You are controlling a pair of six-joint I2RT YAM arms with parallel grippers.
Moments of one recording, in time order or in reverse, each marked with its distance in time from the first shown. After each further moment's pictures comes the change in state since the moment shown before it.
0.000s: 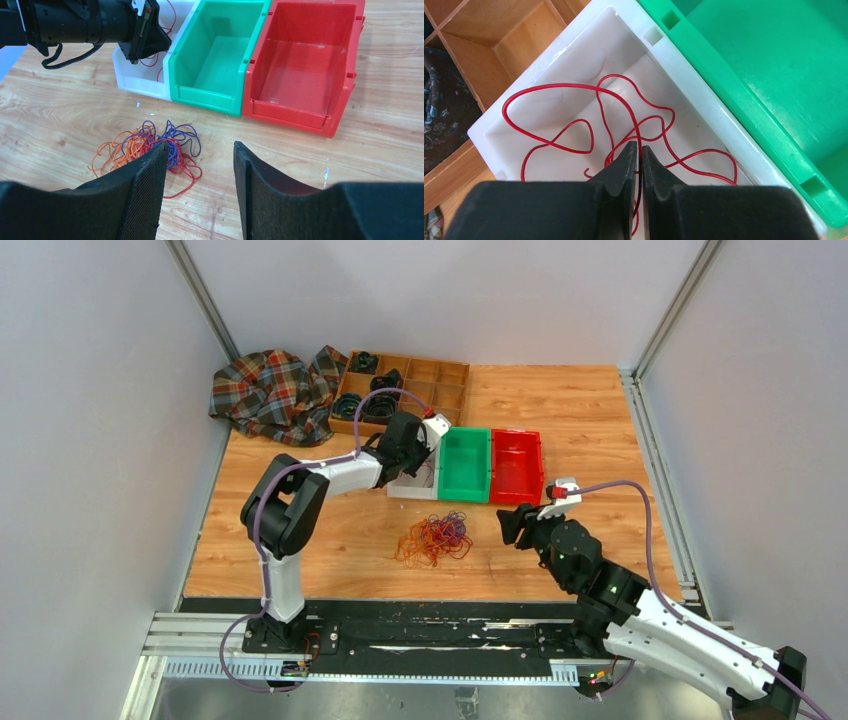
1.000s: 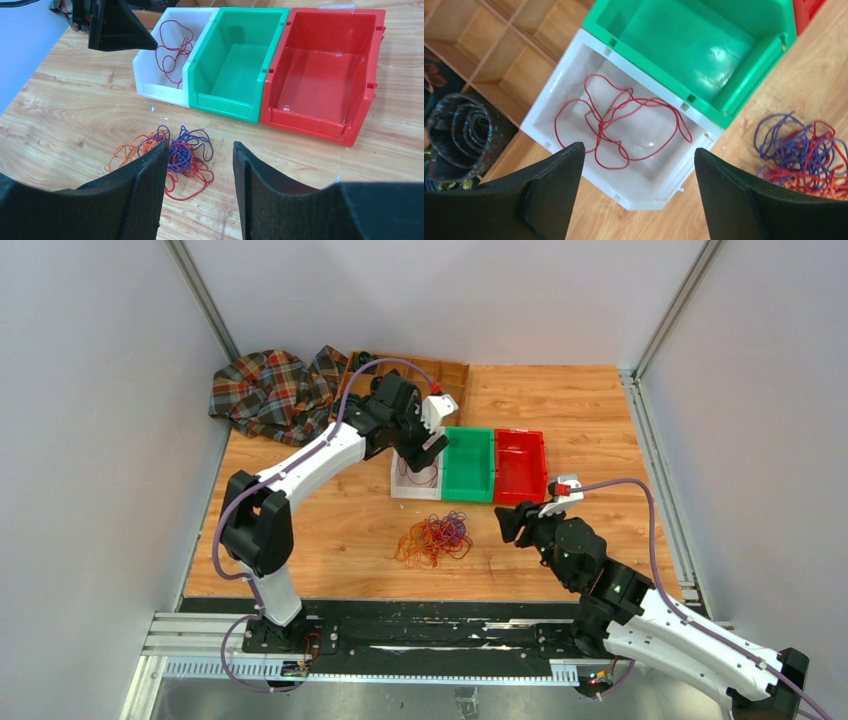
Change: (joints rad) left arm 0.008 -0.158 0.302 -0.560 0.268 0.109; right arm 0.000 -0.001 0.034 -0.003 -0.034 0.005
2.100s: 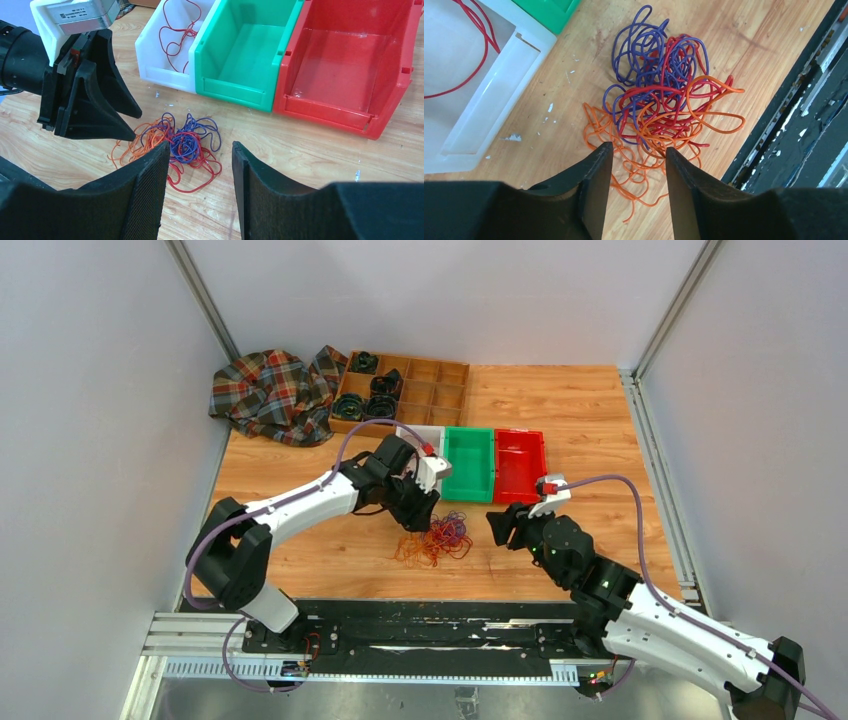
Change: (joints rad) left arm -0.121 -0.216 -0.452 0.035 0.188 -0.283; right arm 0.000 0.069 -0.021 0.041 -0.051 0.040
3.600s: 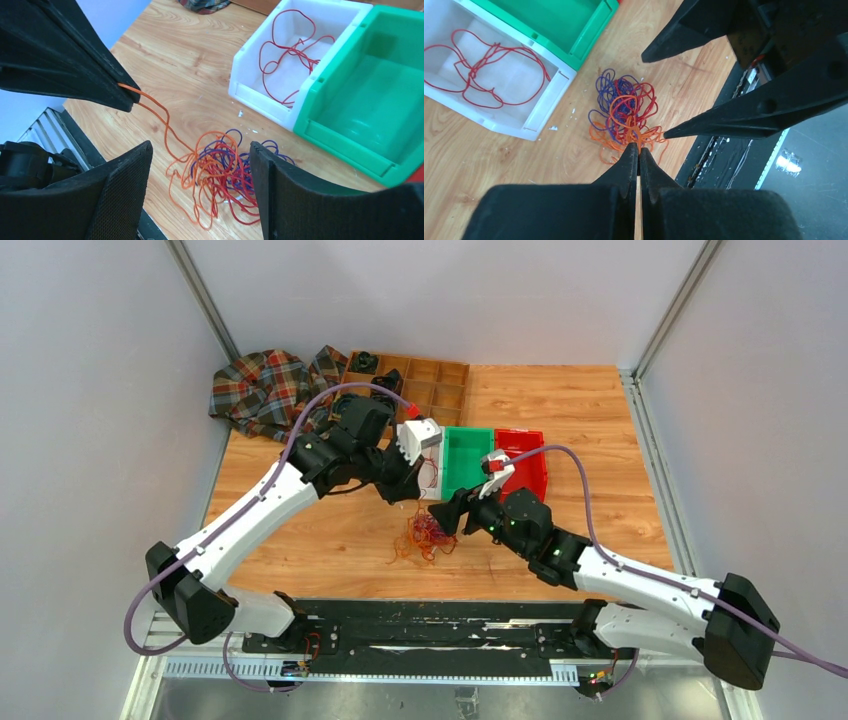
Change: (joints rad) left arm -0.004 -0.203 0.320 -0.356 0.001 0.027; right arm 0.024 0.422 0.158 0.340 -0.277 -0.032
